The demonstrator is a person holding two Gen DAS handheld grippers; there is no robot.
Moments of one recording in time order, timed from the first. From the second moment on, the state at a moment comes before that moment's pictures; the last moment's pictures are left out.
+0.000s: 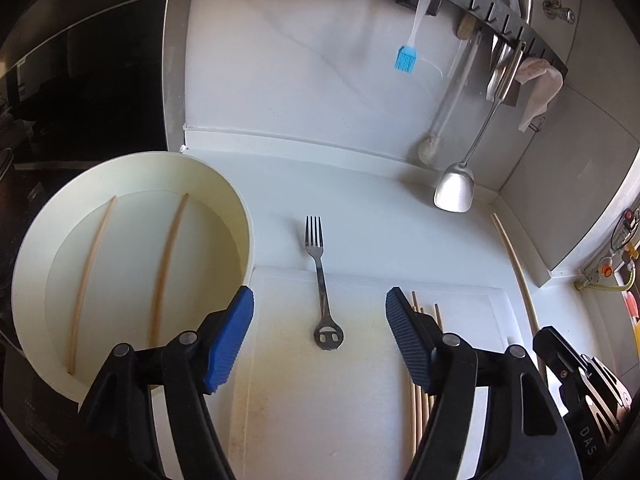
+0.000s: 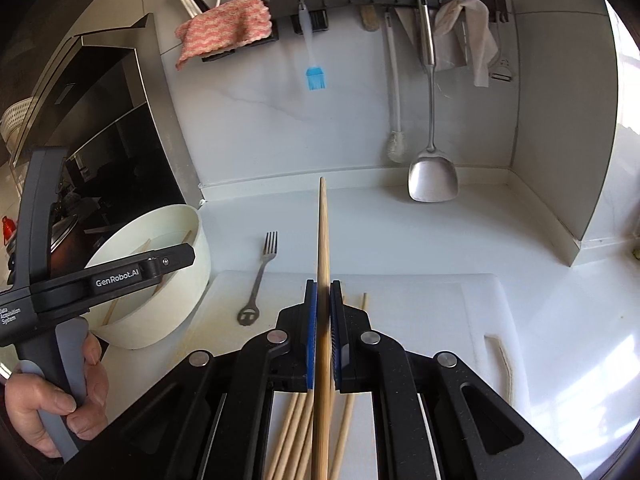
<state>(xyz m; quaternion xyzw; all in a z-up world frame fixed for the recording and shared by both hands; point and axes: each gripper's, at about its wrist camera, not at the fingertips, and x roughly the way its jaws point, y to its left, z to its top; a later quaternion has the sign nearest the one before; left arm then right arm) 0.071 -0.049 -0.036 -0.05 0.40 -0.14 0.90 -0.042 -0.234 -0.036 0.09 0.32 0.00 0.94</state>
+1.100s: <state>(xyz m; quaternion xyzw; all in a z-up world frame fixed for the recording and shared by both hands) 0.177 -0.142 -0.107 0.08 0.47 -0.01 0.88 -0.016 -0.306 -0.099 0.15 0.32 0.02 0.93</state>
